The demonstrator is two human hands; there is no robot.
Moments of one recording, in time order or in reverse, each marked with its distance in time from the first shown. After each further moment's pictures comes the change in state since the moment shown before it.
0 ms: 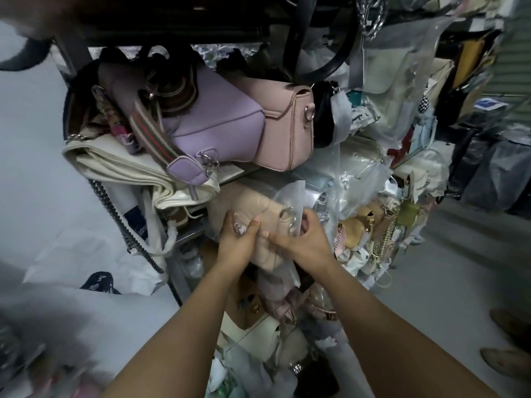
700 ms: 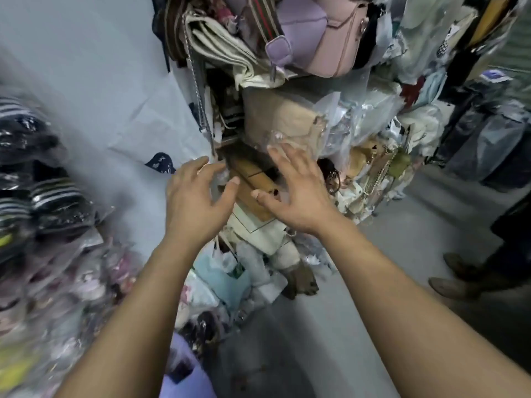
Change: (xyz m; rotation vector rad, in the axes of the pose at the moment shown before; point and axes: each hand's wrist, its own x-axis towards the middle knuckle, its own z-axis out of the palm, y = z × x) left_hand -0.217 -0.034 -0.199 0.633 0.221 0.459; right_hand -0.222 -0.066 0.063 -0.995 -0.239 -0.454
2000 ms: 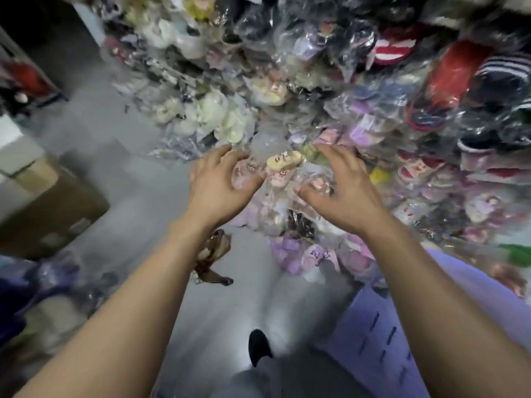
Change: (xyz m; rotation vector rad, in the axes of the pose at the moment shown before) left_hand -0.584 -0.291 -0.488 0.569 0.370 -1.101; right_hand -0.295 -0.628 0.276 0.515 -0.757 -0.844
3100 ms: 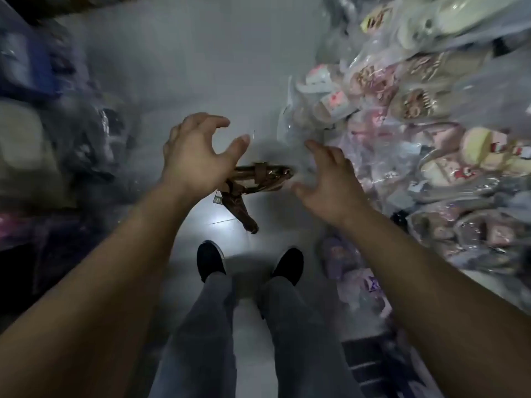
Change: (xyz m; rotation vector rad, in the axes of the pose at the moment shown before) left_hand 0.067 -0.487 0.227 -0.120 -0.036 -0.885; right_hand 0.271 0.010 0.558 -0.218 -0.841 -0.143
